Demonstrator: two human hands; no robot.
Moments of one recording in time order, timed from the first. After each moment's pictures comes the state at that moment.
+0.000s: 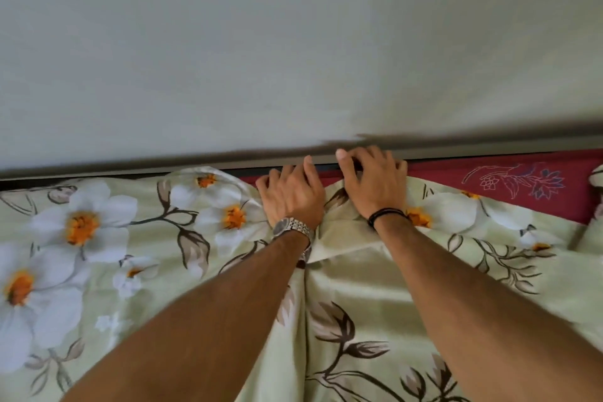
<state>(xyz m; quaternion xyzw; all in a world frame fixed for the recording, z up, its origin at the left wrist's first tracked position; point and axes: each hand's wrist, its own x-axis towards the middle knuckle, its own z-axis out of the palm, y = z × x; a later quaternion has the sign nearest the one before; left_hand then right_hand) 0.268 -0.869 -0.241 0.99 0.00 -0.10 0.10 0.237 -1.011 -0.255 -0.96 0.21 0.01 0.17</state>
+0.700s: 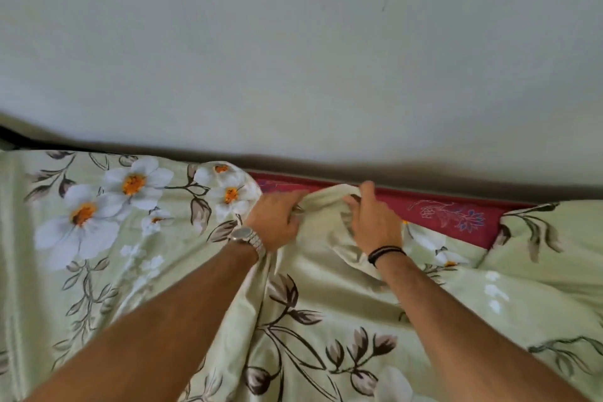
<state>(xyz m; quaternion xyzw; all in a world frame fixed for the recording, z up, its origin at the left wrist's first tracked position) 0.194 -0.844 -0.147 0.95 -0.21 -0.15 0.15 0.141 -1.065 -0.134 -0.96 0.12 0.04 0.26</state>
